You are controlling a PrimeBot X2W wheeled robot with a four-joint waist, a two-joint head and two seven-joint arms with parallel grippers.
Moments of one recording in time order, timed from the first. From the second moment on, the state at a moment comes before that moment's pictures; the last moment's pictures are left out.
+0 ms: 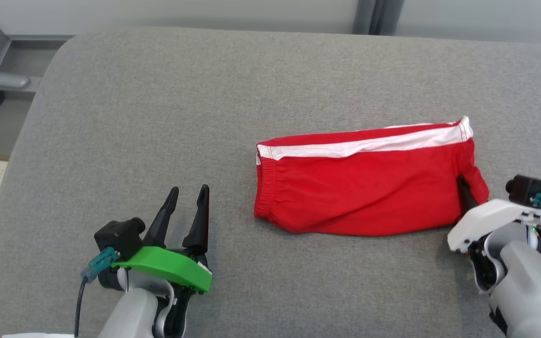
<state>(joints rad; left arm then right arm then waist) -0.28 0.08 -0.33 0.43 -0.62 -0.13 -0.26 -0.57 -0.26 0.25 0.96 0.66 0.13 -0.26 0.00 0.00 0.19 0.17</state>
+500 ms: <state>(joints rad) -0.23 0.08 -0.32 0.43 -0.62 -0.13 -0.26 -0.41 -0.16 0.15 0.63 0.42 0.13 -0.26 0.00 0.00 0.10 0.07</state>
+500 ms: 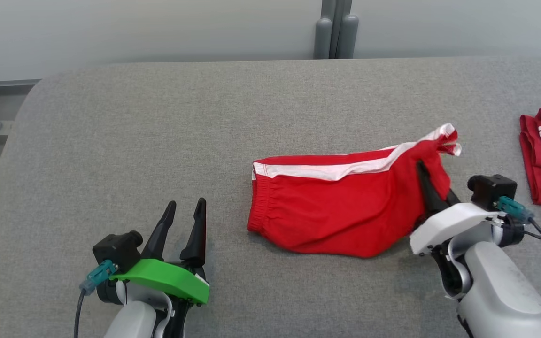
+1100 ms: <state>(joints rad) -0.22 0.08 -0.35 0.45 -0.63 -0.13 -0.26 -0.45 -0.06 0.55 0.61 0.48 0.13 -0.26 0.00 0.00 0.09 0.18</state>
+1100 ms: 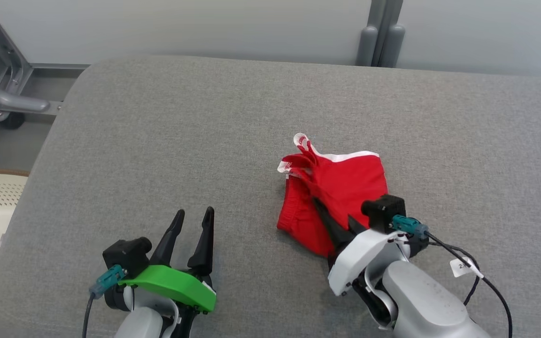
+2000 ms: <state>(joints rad) -0.21 0.08 -0.34 0.42 -0.58 -0.13 -0.26 -0.43 -0.08 0.22 0.79 0.48 0.13 -0.26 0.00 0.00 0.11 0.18</state>
